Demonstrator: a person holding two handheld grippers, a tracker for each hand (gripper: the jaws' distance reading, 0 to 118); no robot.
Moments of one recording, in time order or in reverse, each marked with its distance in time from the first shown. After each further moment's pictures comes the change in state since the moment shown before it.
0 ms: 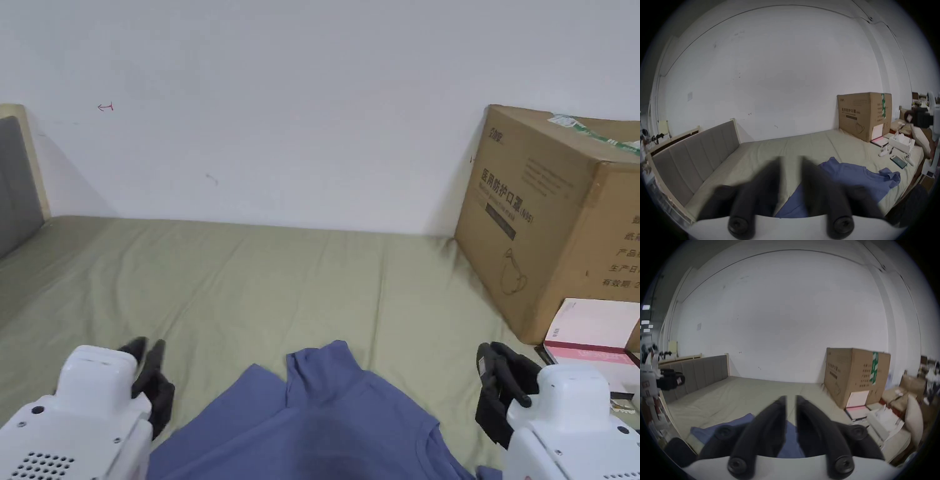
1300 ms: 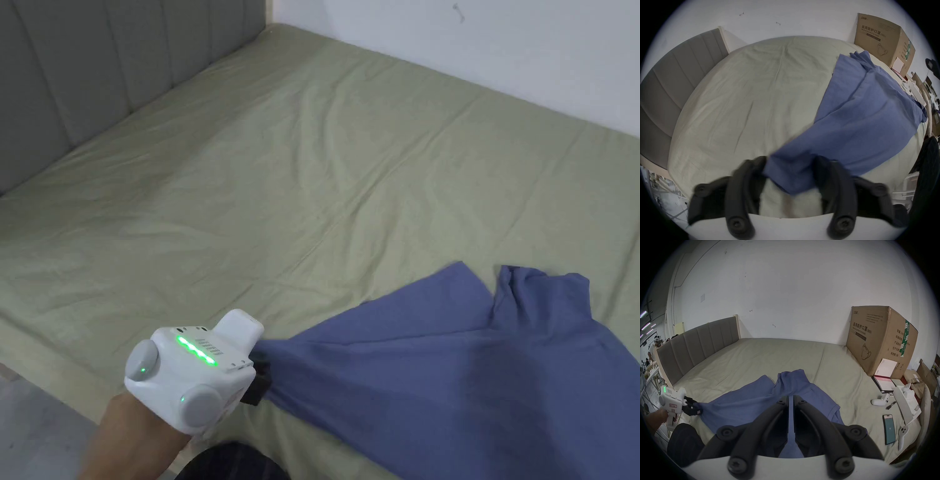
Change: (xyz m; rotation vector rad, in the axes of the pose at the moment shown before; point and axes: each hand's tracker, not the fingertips) left arm -0.122 -0.257 -0.105 -0.817 -0.083 0.039; right arm -0.061 -0.082 -0.114 -0.414 0.158 -0.034
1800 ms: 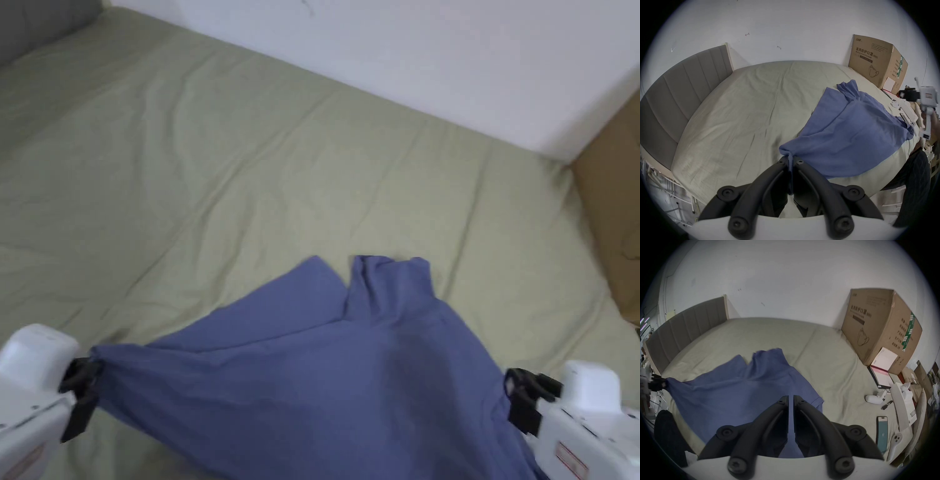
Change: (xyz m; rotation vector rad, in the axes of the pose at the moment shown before) left arm 0.017 0.026 0.073 0.170 -0.030 0.060; right arm 0.094 -0.014 -0.093 -0.214 -0.057 0.037
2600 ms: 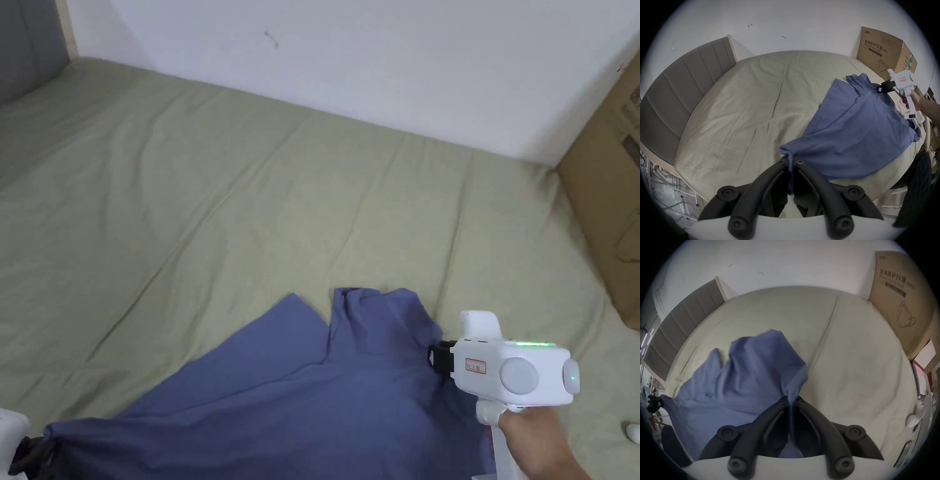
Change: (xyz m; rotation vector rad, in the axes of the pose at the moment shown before) left arm 0.020 0.022 -0.012 -0.102 0.058 0.015; right arm 0.004 0.045 -0.159 -0.214 0.183 -0.028
